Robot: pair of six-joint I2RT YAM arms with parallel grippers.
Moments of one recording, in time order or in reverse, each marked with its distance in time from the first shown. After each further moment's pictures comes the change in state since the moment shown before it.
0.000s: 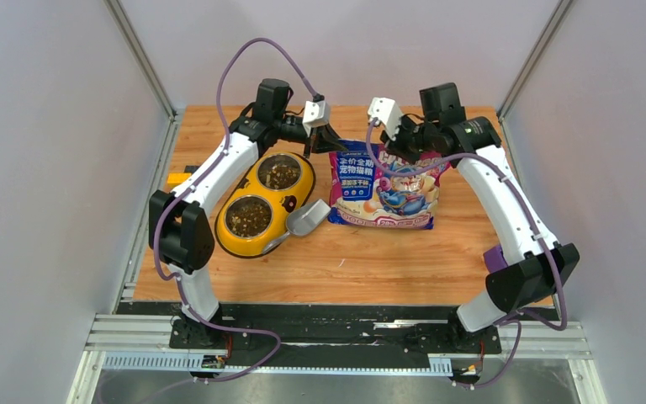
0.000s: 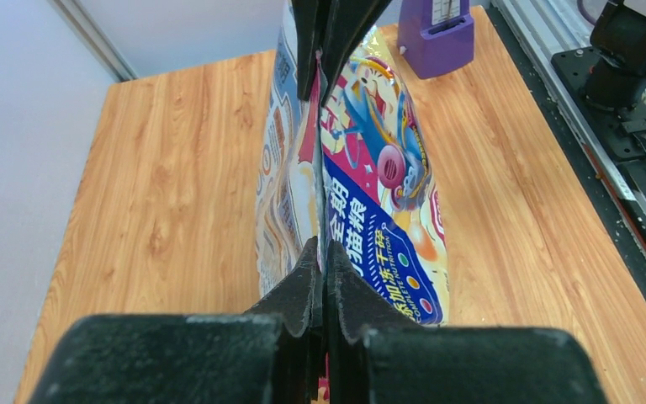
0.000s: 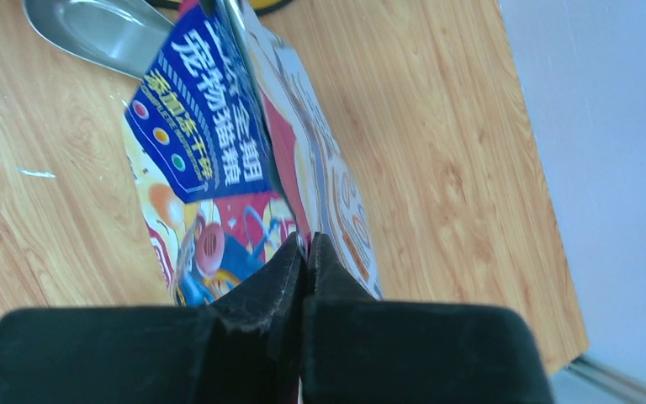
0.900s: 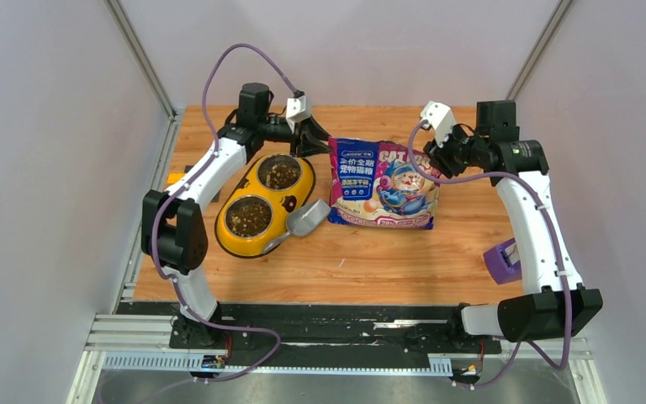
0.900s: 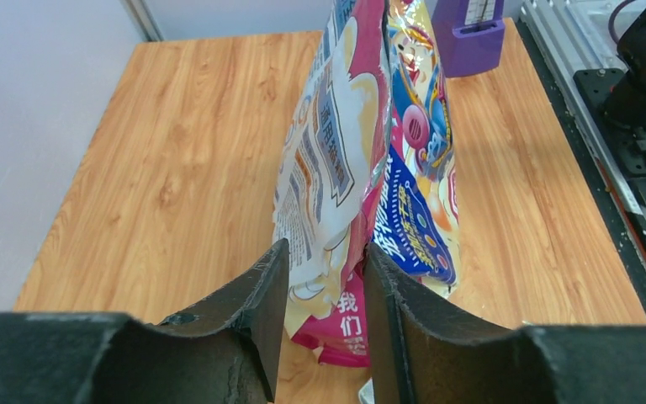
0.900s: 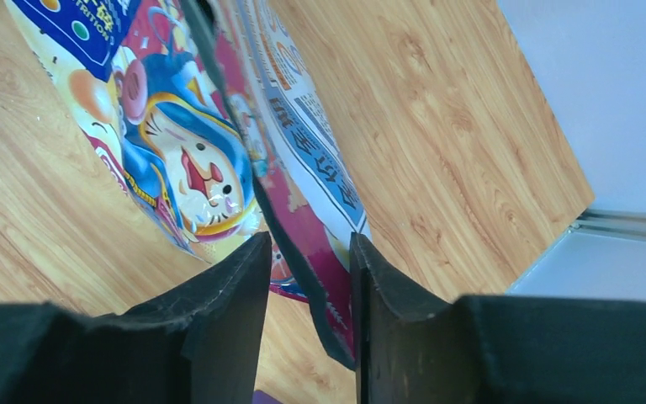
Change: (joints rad) left arm 0.084 -0.028 -0.142 0.192 0.019 -0.156; right arm -0.266 -0.219 -0.208 -0.002 -0.004 0.002
